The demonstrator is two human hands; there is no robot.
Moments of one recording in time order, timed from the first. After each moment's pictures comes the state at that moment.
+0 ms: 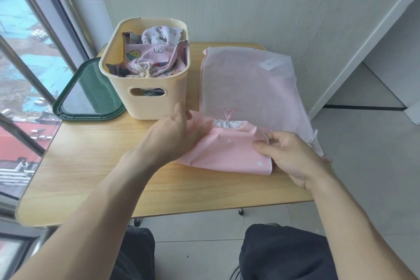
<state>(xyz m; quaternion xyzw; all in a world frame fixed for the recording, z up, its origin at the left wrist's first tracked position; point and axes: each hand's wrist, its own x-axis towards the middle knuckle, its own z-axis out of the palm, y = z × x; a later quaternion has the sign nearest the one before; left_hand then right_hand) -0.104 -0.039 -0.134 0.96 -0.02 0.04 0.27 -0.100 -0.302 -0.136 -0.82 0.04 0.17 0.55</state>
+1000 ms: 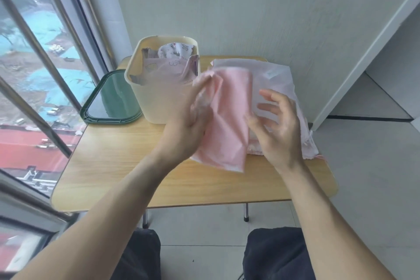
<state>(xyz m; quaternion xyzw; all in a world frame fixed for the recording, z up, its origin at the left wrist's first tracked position) -0.143 -0.057 -0.085 0.80 -0.12 0.14 0.58 -0.115 -0.254 -0.099 -0.76 -0.13 -0.19 0.61</state>
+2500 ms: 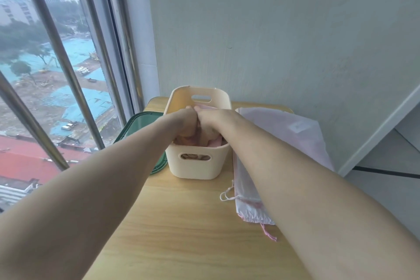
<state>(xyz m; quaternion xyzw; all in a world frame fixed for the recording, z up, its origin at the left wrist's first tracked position) 0.027 0.051 -0.046 0.97 0.09 -0.17 0.17 0.055 -0.043 -0.028 -0.94 -0.22 0.24 0.05</state>
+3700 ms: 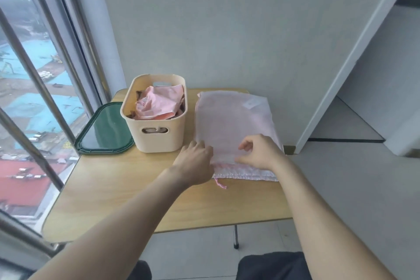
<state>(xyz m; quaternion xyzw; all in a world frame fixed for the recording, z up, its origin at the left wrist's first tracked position) -0.096 -0.089 -0.114 0.99 -0.11 -0.02 0.08 -0.053 -0.294 -0.091 -0.96 -0.08 0.09 0.24</state>
